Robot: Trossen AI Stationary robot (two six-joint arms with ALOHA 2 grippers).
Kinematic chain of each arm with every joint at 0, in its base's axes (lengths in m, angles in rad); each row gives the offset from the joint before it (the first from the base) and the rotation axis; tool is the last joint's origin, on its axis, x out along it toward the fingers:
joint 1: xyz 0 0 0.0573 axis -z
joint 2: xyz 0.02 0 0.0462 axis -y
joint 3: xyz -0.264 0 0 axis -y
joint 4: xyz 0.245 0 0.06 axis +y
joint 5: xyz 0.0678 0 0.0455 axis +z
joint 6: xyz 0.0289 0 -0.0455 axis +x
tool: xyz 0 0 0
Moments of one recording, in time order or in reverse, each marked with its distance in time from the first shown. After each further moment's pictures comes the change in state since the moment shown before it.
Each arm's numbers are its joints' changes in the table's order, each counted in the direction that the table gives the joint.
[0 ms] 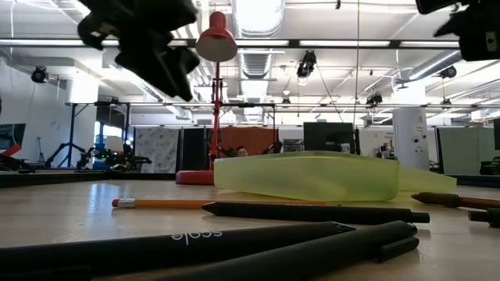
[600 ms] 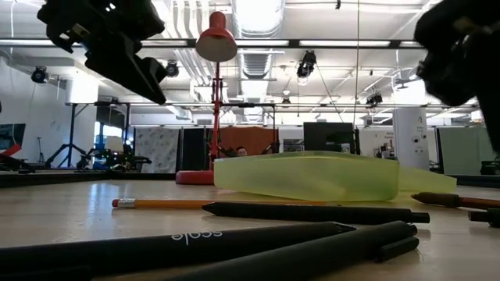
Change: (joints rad) left arm 0.000 0.226 -0.242 -0.138 0.002 -0.185; right arm -0.025 -0.523 0.041 -0.032 0.250 0.399
